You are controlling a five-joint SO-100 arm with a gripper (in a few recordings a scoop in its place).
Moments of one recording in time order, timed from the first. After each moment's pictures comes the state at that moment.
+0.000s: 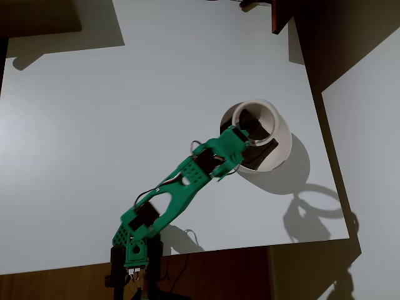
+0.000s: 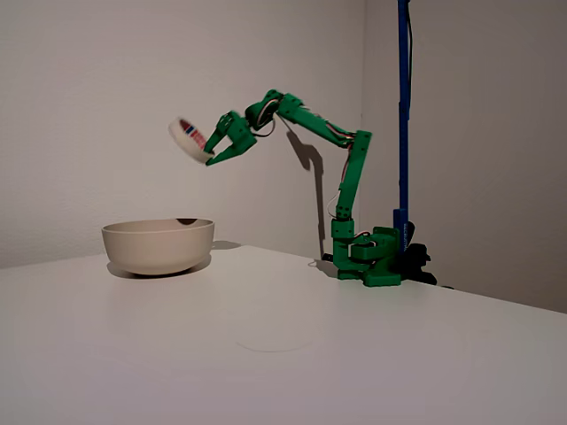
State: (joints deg) arm 55.7 106.3 76.0 61.1 0.2
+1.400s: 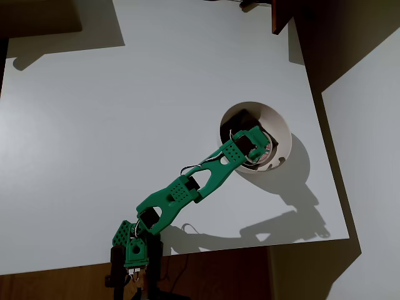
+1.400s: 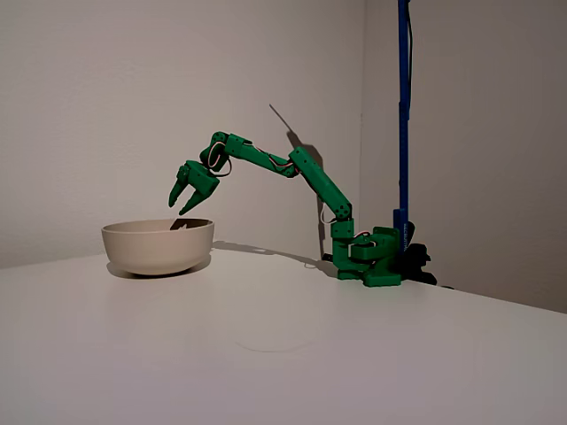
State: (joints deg) arm 58.7 58.2 32.8 70.0 5.1
